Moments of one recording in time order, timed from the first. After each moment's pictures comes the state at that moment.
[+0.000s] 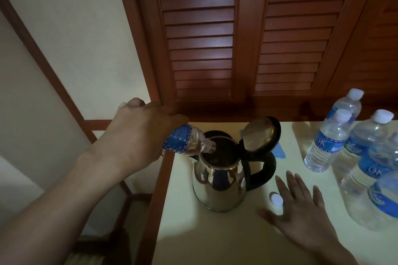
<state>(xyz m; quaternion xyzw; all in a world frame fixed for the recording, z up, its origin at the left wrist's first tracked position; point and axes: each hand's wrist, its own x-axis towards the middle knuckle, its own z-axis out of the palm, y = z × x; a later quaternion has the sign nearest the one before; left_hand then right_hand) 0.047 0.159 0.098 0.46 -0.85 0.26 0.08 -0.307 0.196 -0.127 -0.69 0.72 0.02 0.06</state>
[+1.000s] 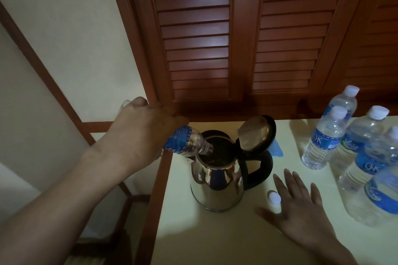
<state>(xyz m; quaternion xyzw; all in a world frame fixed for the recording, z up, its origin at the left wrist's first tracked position) 0.041 0.146 0.094 0.47 -0.84 0.27 0.06 -0.306 0.197 -0.122 -0.69 0.72 0.02 0.07</state>
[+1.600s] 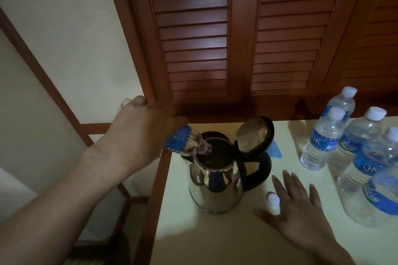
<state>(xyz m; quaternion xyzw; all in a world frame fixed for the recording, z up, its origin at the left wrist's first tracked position) 0.029 0.149 0.108 0.45 -0.85 0.27 0.04 -0.307 0.197 -0.124 -0.69 0.72 0.01 0.07</state>
